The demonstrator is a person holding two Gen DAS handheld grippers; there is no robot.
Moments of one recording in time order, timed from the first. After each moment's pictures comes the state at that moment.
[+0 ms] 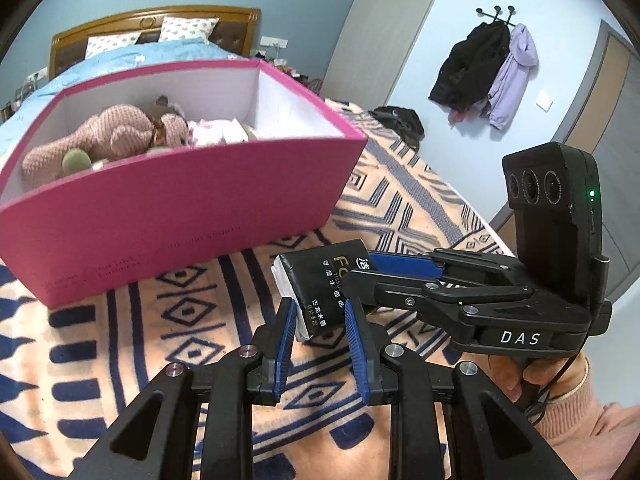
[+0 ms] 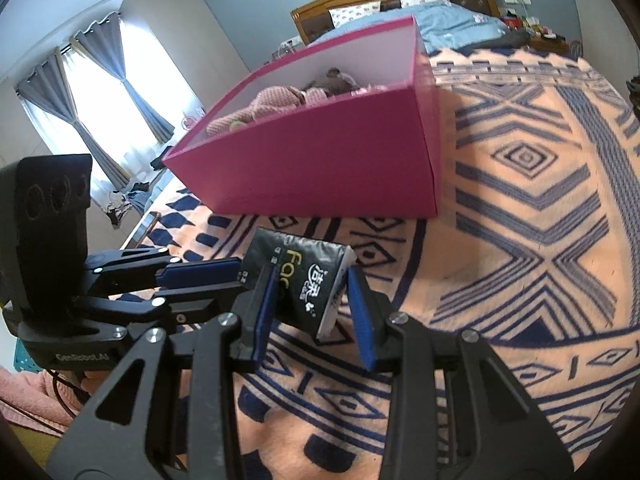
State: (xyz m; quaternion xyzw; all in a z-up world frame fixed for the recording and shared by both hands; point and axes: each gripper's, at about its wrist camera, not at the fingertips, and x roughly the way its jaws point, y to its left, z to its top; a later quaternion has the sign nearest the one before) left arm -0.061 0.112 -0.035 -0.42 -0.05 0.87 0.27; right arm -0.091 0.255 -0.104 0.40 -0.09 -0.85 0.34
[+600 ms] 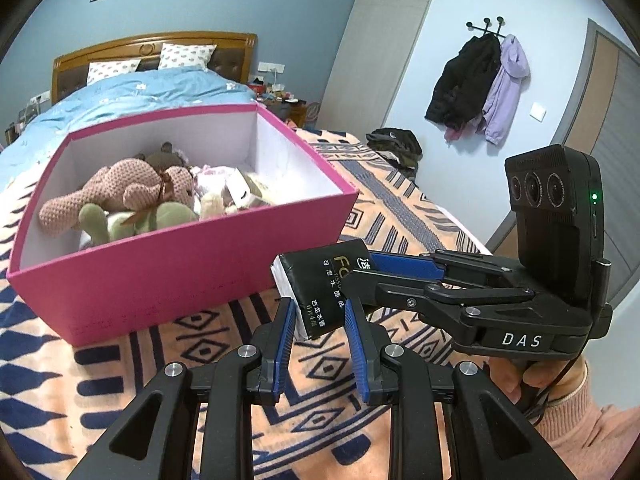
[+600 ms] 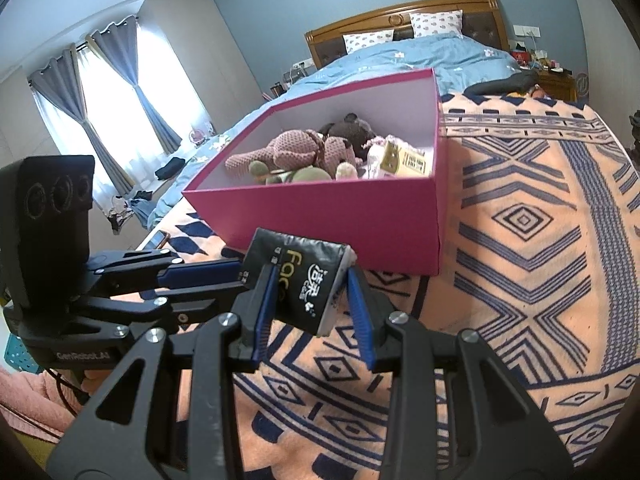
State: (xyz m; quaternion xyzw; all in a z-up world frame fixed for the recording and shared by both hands) left arm -0.063 0.109 -0.003 -0.38 -0.04 0.89 0.26; right arm -0.094 0.251 -0.067 0.36 -0.07 -0.86 0.34
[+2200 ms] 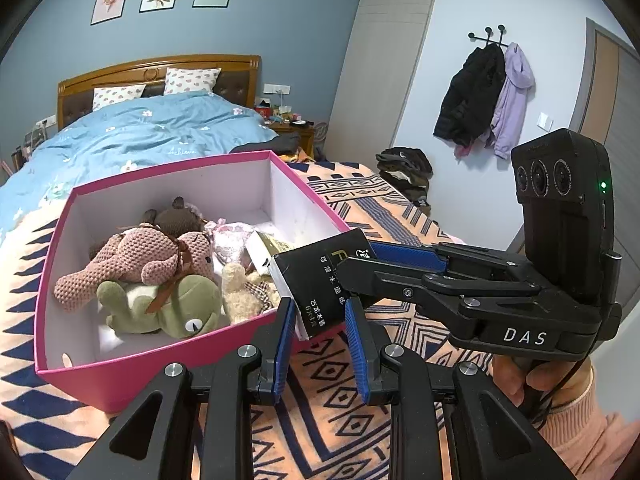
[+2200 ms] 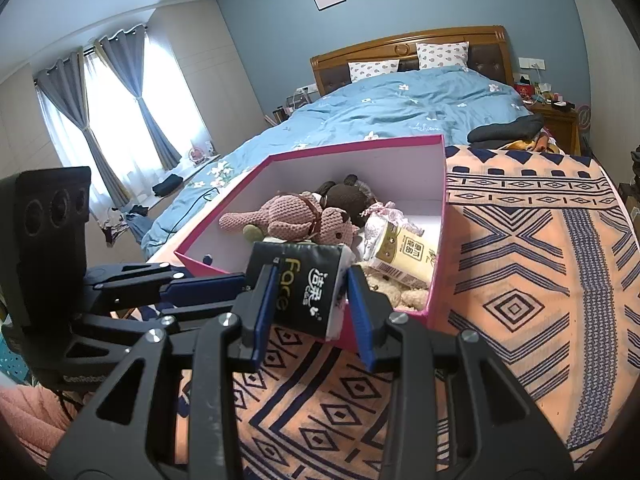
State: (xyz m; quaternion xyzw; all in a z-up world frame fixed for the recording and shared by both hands) left arm -0.103 0.106 0.028 -0.35 -0.02 0.90 0.25; right arm -0.133 0.241 -0.024 0.31 -0.06 -0.88 0.34
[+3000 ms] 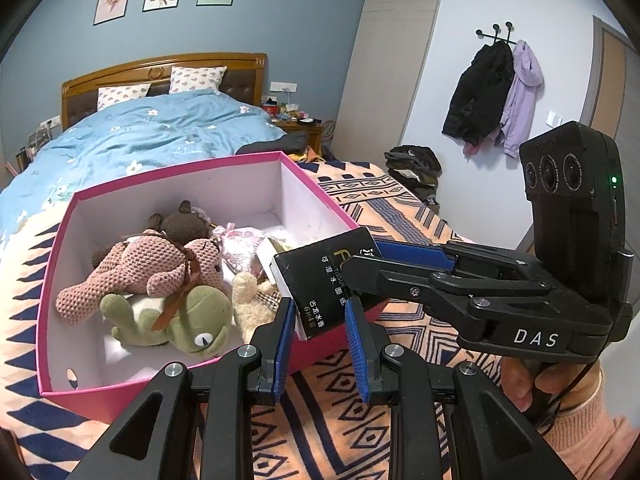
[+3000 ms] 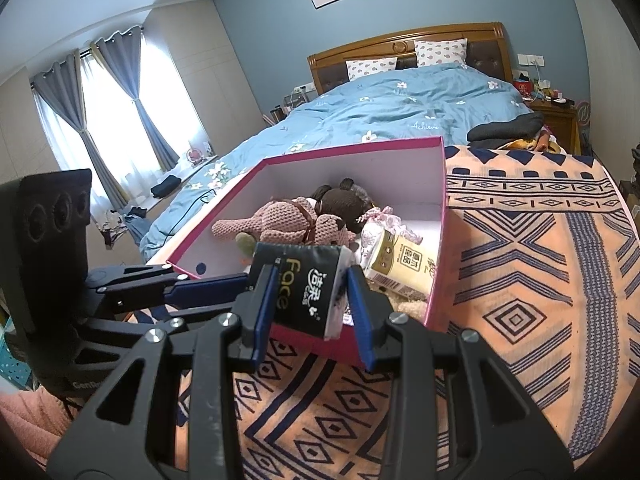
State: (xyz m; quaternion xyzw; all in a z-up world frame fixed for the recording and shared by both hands) left arm -0.119 0.107 0.027 -0.35 -0.02 0.91 0.23; right arm -0.145 0.239 -0.025 0.32 -0.06 -0.88 0.34
